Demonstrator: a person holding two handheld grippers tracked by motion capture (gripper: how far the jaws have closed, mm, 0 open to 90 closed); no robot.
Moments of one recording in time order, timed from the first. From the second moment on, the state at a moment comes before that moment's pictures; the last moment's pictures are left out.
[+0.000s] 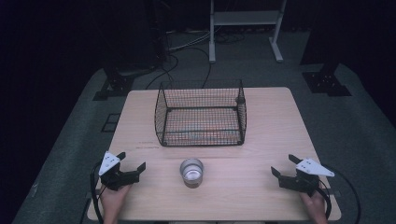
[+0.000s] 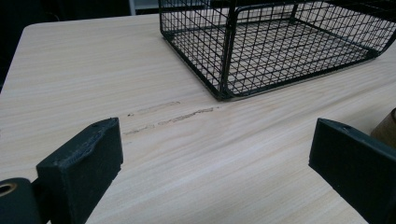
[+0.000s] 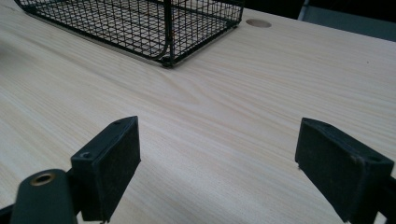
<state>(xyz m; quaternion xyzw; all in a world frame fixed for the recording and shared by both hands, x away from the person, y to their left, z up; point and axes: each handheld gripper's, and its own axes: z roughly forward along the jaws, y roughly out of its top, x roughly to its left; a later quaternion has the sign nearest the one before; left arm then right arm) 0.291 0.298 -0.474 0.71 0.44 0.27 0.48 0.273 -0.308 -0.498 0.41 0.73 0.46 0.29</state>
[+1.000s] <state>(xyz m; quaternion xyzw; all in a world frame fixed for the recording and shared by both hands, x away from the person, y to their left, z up) 0.287 0.274 -0.456 0.73 0.37 0.25 0.51 0.274 -0.308 -0.498 0.41 0.73 0.46 0.29</state>
